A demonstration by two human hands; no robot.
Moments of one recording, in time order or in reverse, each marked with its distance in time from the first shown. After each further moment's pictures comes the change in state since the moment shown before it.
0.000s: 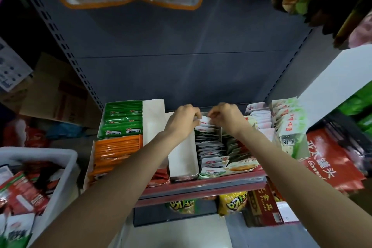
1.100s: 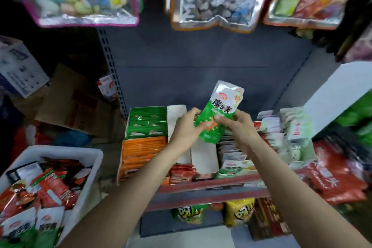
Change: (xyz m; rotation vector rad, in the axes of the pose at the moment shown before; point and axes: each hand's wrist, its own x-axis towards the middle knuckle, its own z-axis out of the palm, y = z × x) left_hand -0.074 -0.011 -0.057 -0.428 0.154 -0.081; right_hand -0.051 -0.099 0.004 1.080 0.237 0.239
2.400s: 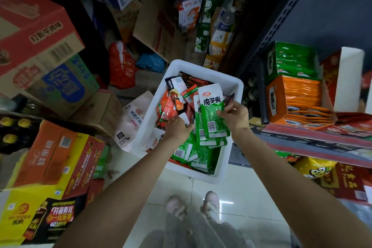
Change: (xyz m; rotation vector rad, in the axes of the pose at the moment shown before) left_hand -0.246 -0.318 -0.313 0.318 -0.129 -0.695; right_hand -0.138 0.153 0.439 -0.421 0.027 0.383
